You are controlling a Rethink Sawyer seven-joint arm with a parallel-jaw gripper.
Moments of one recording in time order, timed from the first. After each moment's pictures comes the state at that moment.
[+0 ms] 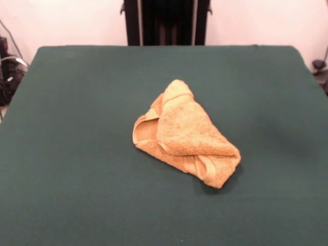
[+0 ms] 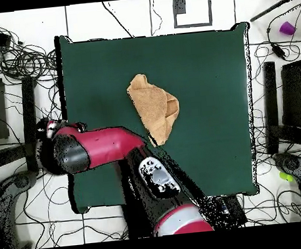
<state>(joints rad) -0.18 -0.77 0.49 1.91 0.03 0.18 2.12</state>
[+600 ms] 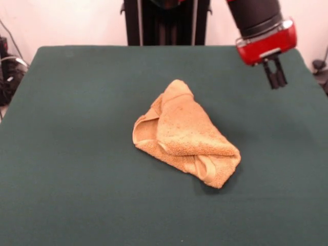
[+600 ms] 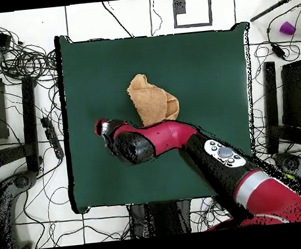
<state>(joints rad) -0.57 -0.53 0.69 1.93 -0.45 0.13 2.12</state>
